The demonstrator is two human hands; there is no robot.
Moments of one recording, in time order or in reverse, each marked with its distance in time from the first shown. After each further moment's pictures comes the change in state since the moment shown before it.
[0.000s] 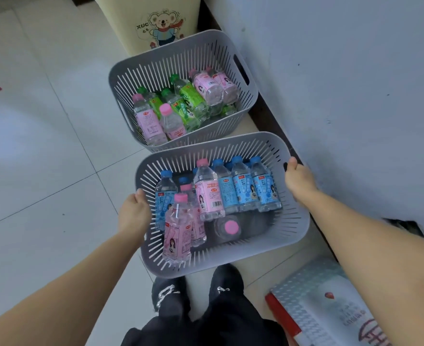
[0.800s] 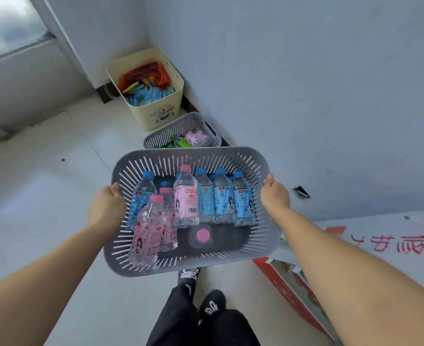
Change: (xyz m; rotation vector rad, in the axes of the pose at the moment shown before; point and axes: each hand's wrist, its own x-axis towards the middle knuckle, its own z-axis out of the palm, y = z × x) left_hand -0.205 0.105 -0.343 0.300 0.077 0.468; right_hand -0.383 -0.093 -0.218 0.161 0.148 0.024
